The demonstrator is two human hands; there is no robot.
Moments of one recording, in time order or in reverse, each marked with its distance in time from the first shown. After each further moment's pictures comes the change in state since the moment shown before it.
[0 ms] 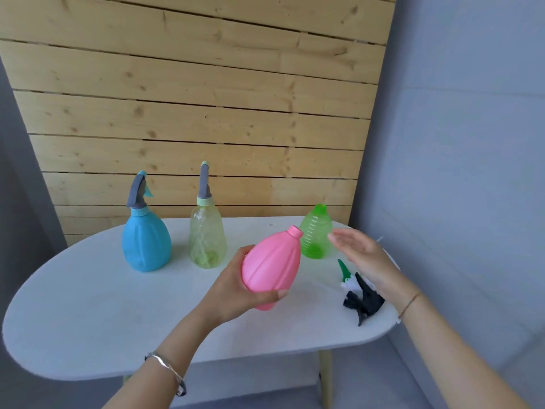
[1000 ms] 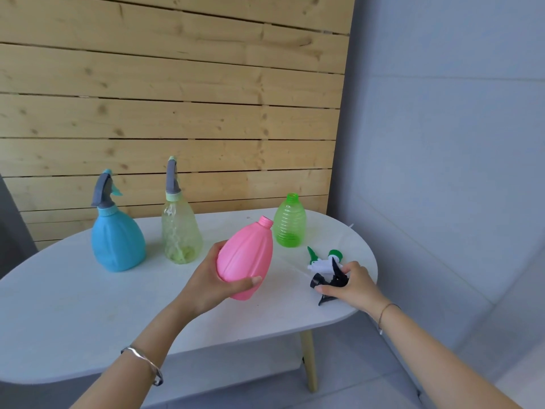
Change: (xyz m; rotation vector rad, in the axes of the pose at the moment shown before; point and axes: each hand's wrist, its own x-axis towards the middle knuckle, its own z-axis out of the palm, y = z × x) left_hand 0.001 -0.003 0.011 0.007 0.014 -0.033; right_hand -0.019 0.096 -0.027 -0.440 0.043 0.201
